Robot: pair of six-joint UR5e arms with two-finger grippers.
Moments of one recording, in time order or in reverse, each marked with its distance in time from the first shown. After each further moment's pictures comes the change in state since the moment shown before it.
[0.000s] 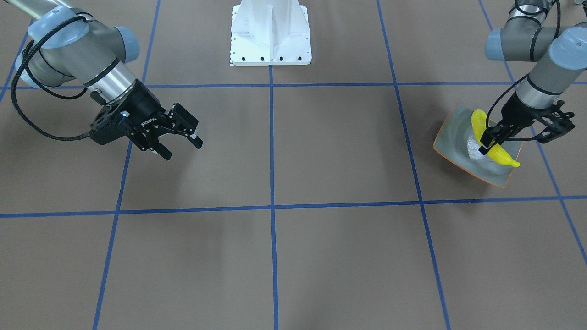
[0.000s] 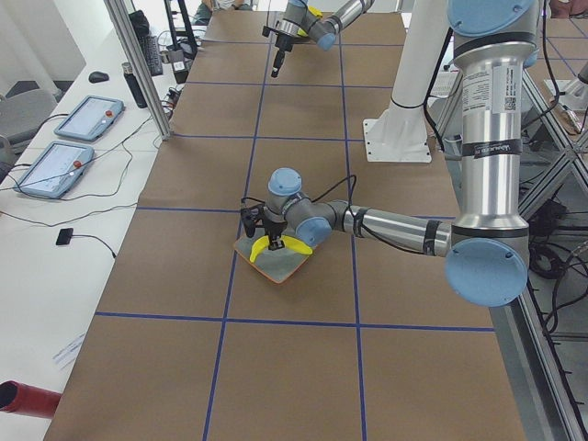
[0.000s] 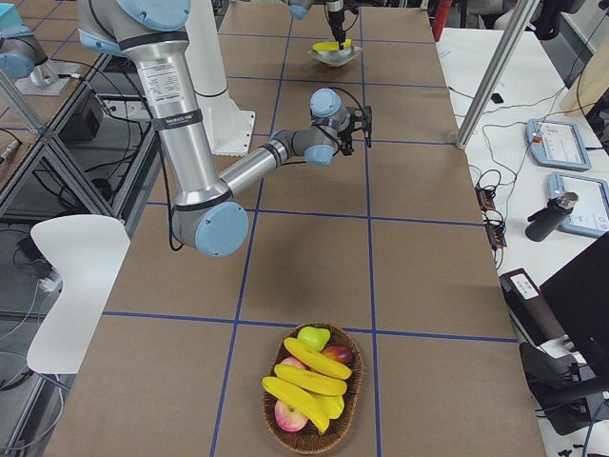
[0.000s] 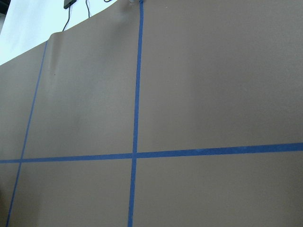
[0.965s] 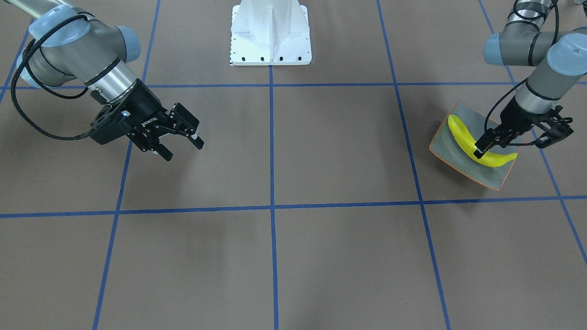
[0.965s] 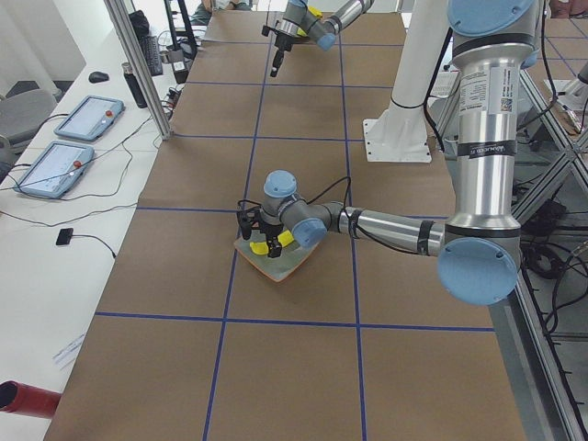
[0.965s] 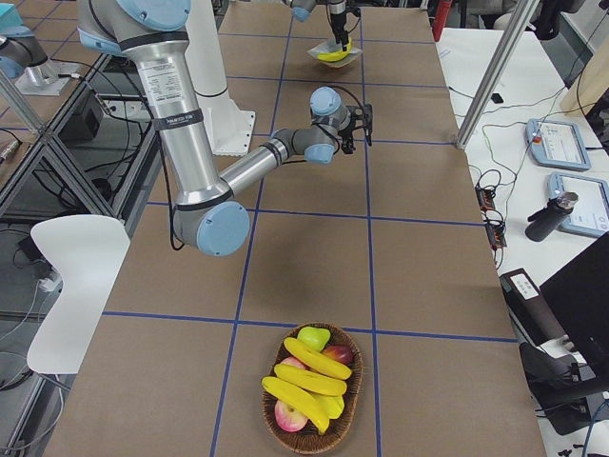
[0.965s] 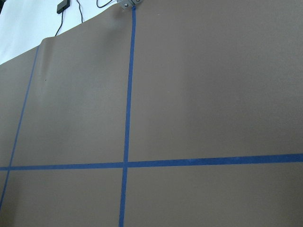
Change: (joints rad) left arm -0.003 -0.018 0.009 0.004 0.000 0.009; right arm 0.002 0.005 0.003 0.001 -0.014 0.000
